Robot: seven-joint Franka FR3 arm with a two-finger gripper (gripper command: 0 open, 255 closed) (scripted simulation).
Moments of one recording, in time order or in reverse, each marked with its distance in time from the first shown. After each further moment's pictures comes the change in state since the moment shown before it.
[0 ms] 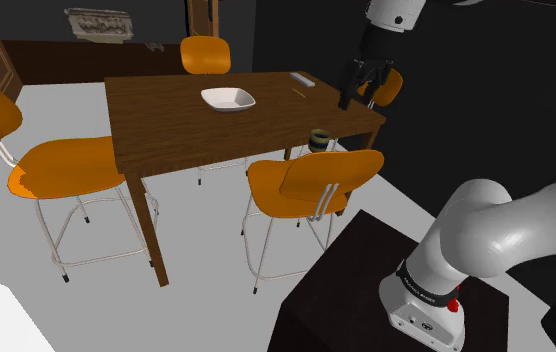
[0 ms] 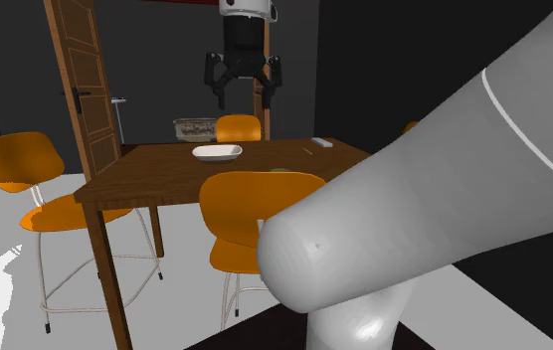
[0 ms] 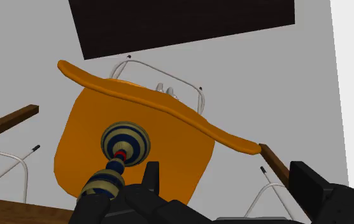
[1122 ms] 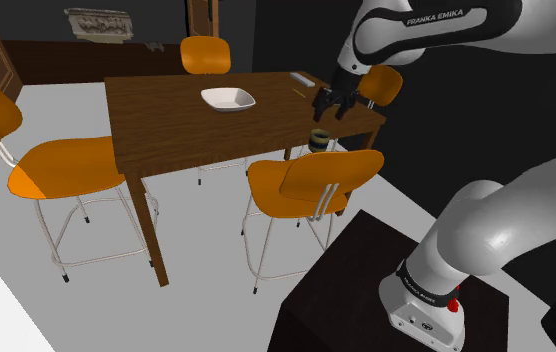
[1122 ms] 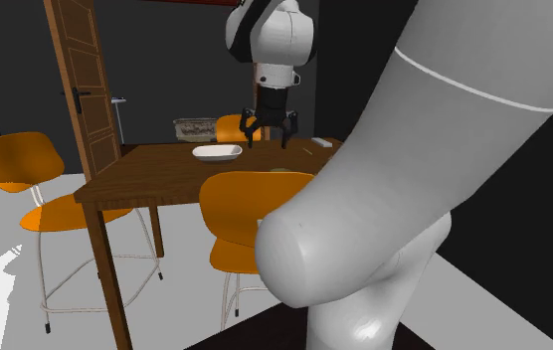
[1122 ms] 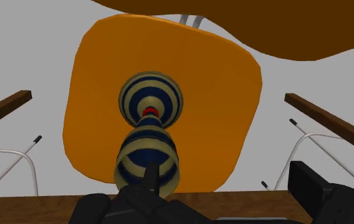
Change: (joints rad) arm -0.072 0.318 -0.200 -0.083 -0.010 0.490 -0.092
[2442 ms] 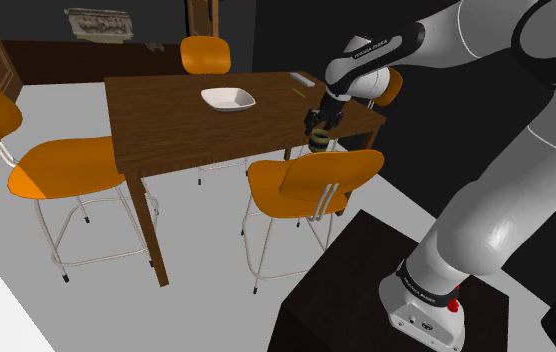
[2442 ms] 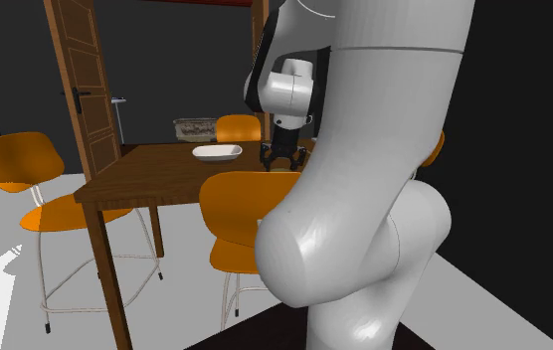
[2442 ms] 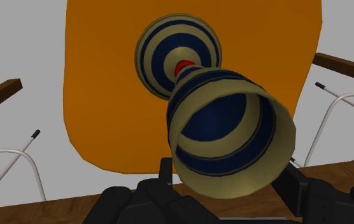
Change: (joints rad) arm 0.001 0.373 -0.143 0.061 0.188 0.343 -0.181
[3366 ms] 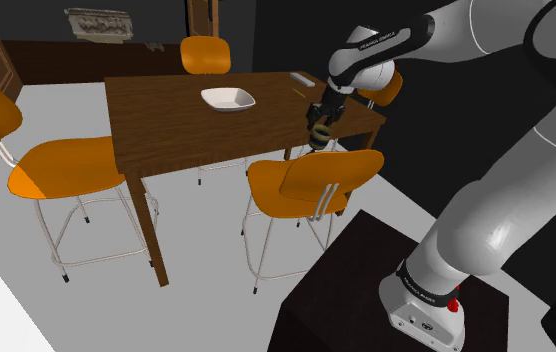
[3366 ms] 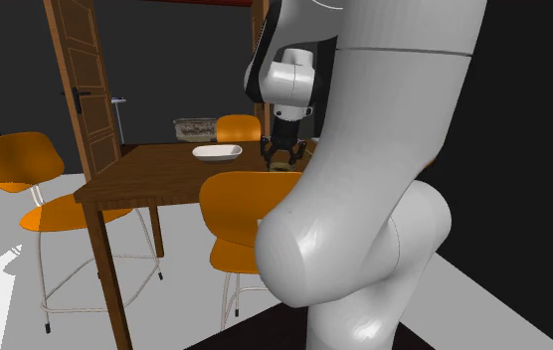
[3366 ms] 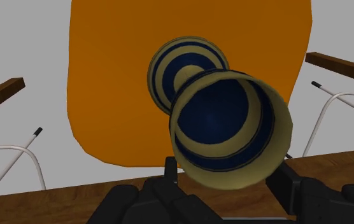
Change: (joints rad) arm -0.003 -0.038 0.005 0.026 -0.030 -0.061 0.028
